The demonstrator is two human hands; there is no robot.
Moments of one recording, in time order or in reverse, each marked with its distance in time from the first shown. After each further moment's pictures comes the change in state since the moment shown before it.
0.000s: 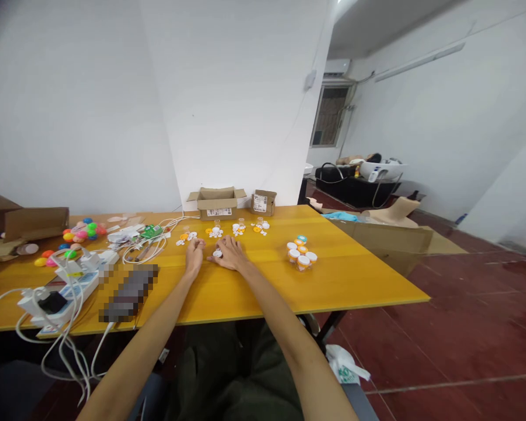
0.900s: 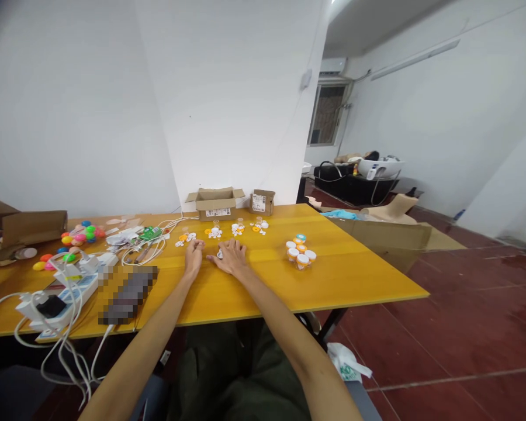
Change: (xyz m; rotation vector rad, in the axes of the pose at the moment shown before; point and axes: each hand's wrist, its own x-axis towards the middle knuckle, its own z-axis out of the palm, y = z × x) left_hand -0.006 0.014 -0.003 0.005 -0.011 -0.023; right_hand -0.014 -0.020 -0.007 -0.024 0.010 0.230
